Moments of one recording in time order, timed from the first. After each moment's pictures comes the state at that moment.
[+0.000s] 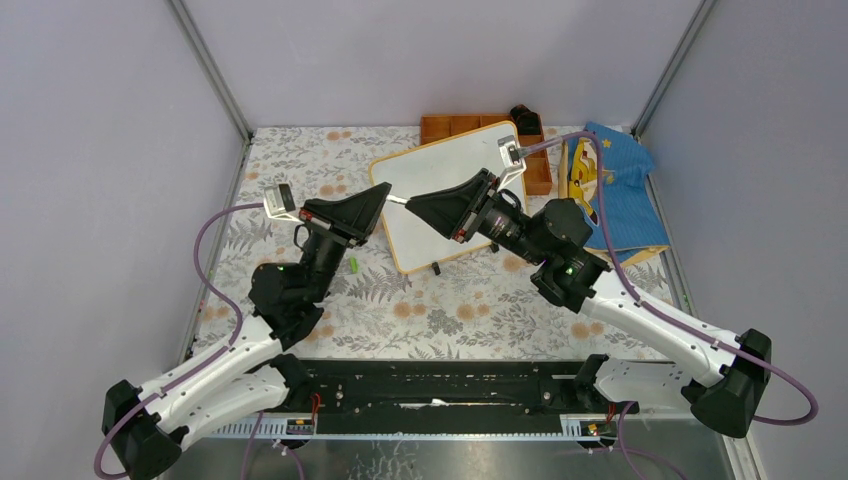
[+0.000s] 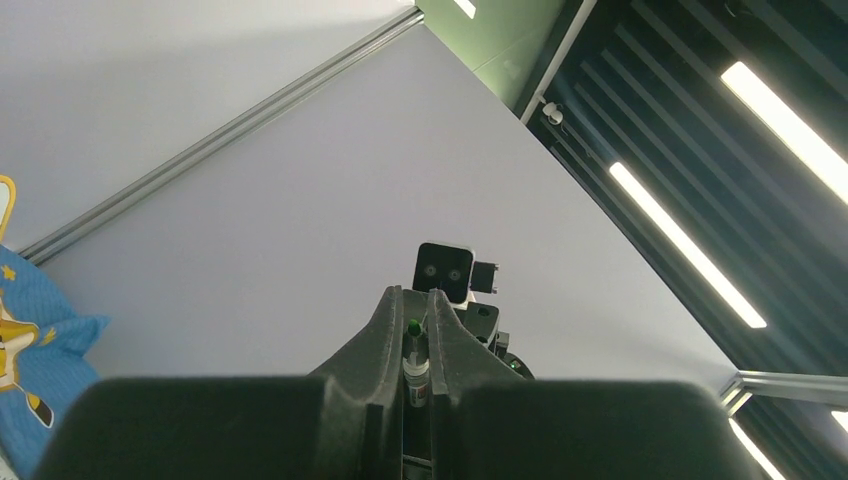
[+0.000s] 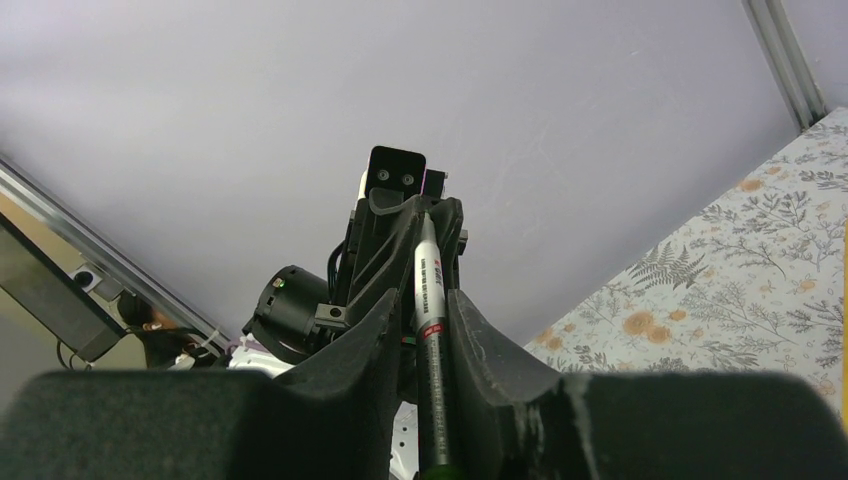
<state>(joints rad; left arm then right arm) -0.77 0.81 0.59 0.86 -0.19 -1.15 0.89 1.12 1.02 0.45 -0.23 0.80</state>
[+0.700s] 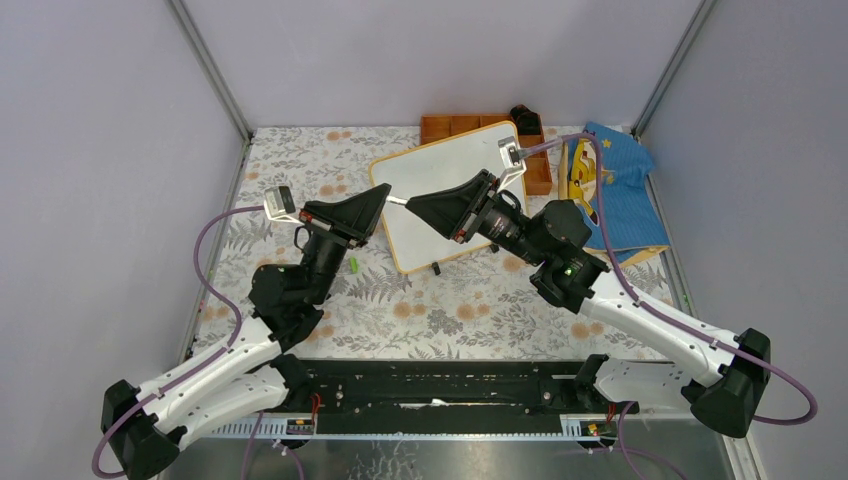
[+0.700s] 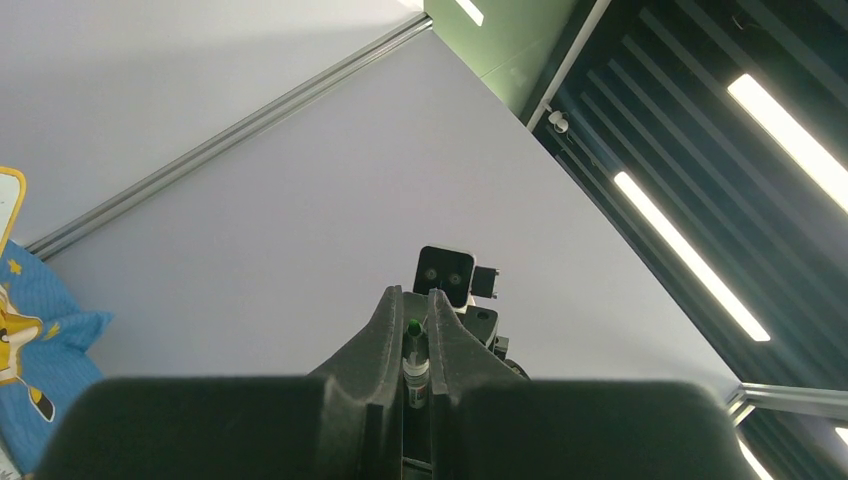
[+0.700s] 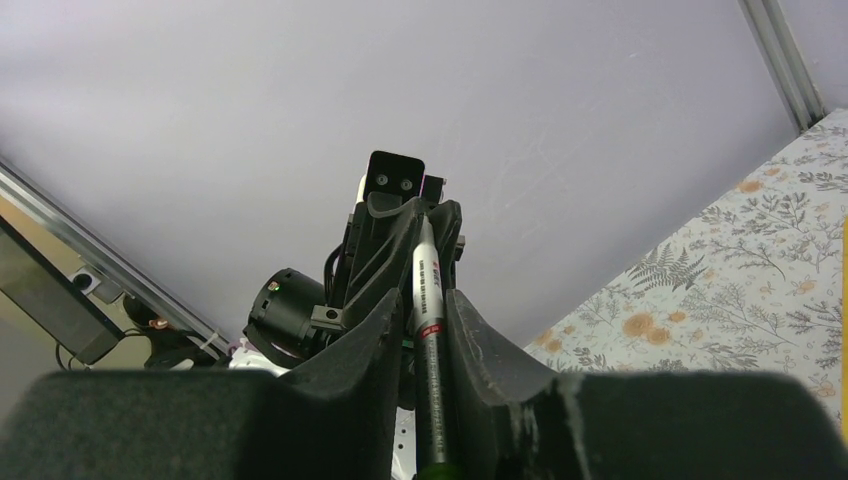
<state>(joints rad) -0.80 0.80 0.59 0.84 -0.23 -1.15 0.89 1.12 1.00 0.47 -0.22 0.80</state>
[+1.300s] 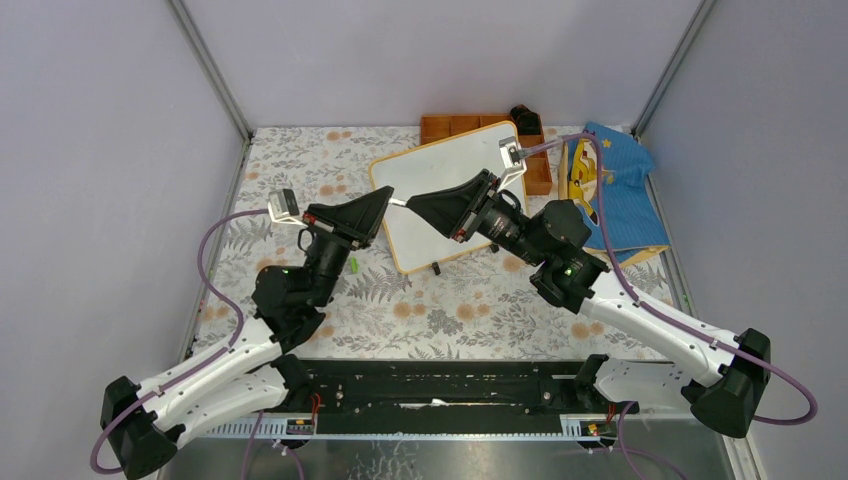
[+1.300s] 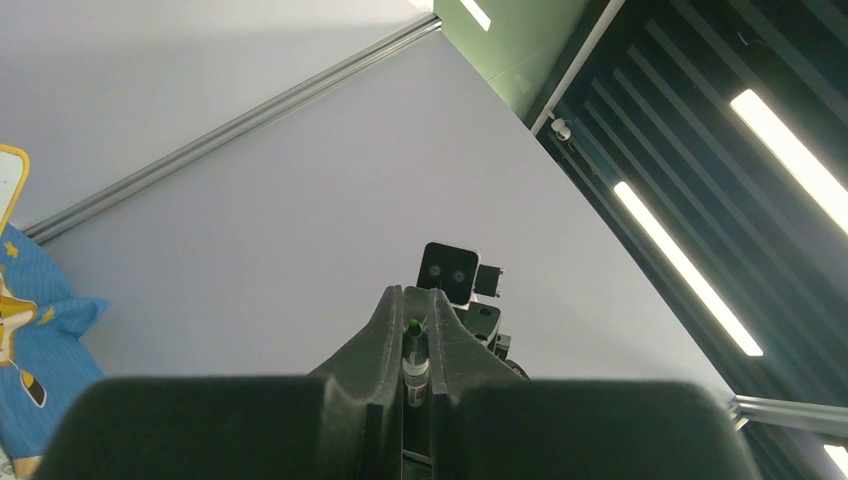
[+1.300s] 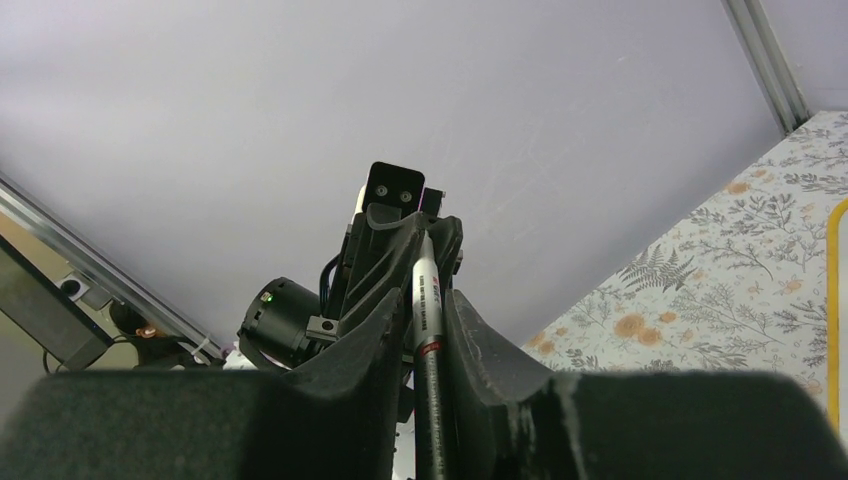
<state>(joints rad) -0.82 0.80 0.58 0.83 -0.27 -1.17 0.89 1.12 1.00 0.46 -0.20 0.79</state>
